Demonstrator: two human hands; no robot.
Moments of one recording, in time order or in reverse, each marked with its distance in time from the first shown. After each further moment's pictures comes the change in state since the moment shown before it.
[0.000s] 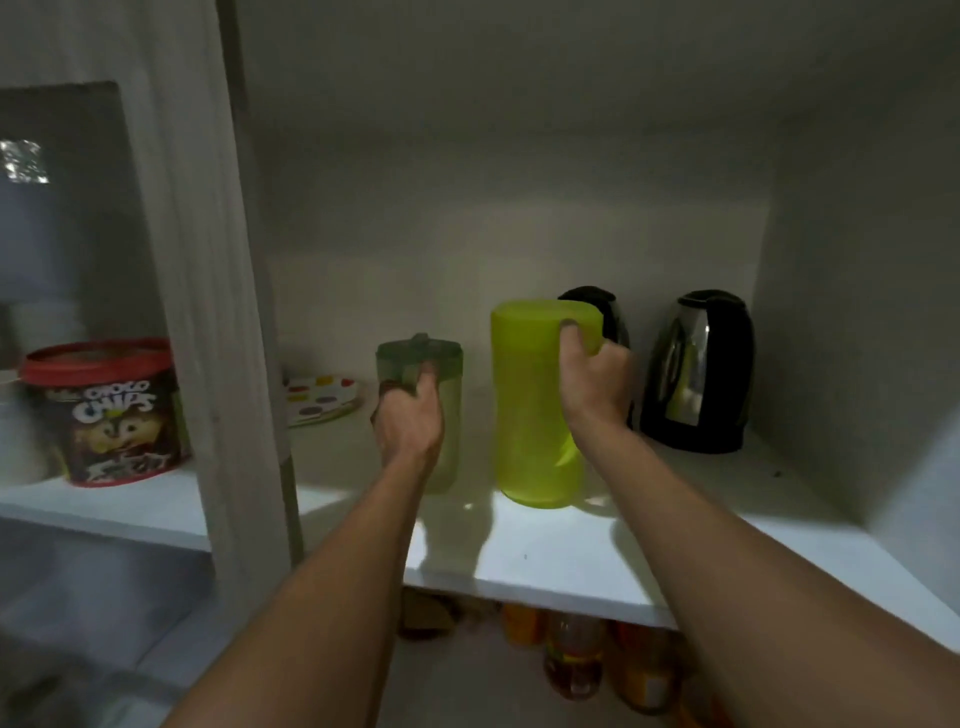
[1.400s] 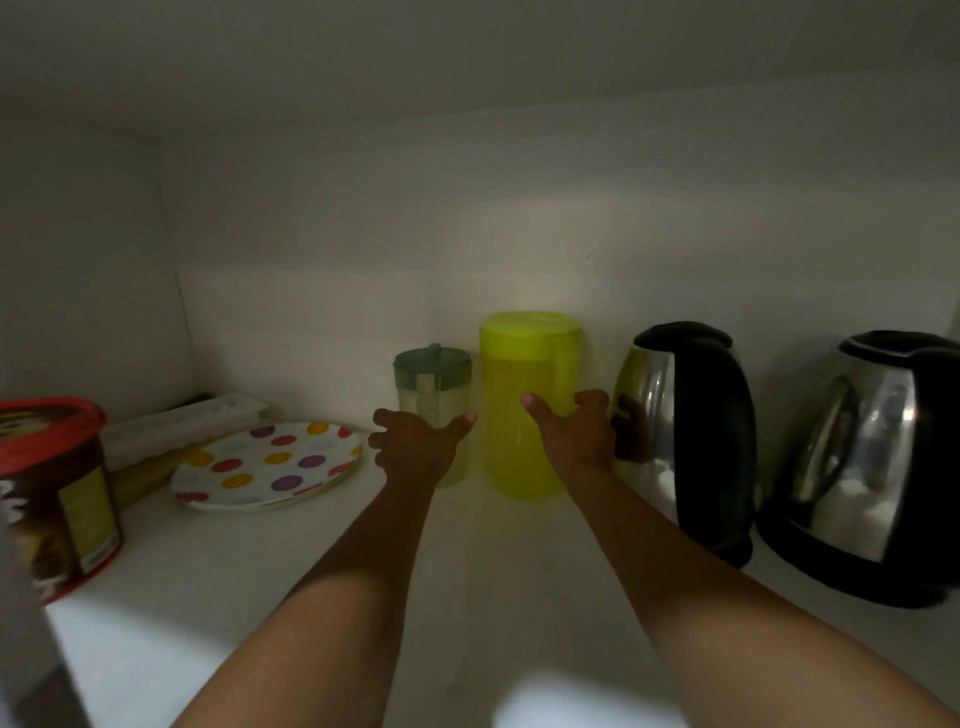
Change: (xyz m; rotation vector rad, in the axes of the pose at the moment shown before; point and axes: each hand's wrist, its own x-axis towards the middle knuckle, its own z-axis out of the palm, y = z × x) left_hand 0.190 -0.036 0.109 0.386 -0.100 -0.164; right_hand 0.126 0.100 0.190 -0.096 -0.323 0.198
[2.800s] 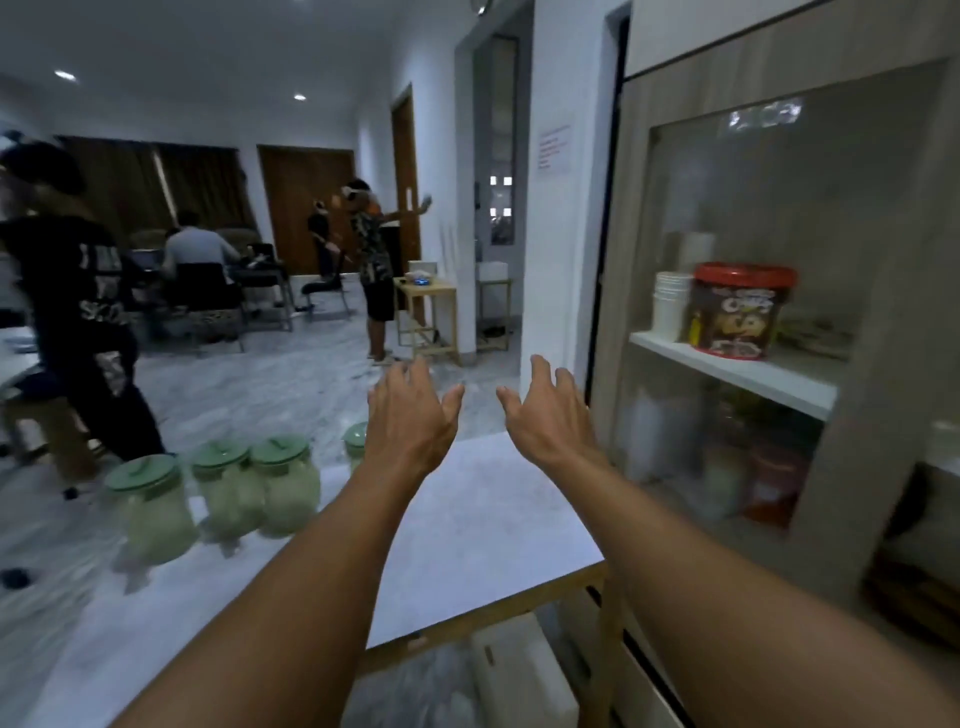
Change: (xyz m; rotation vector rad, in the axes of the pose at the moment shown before) left_hand -0.478 -0.346 -0.588 0.654 0.713 -0.075; right_hand -0.745 -0.152 0.081 -0.257 -0.924 -0.695
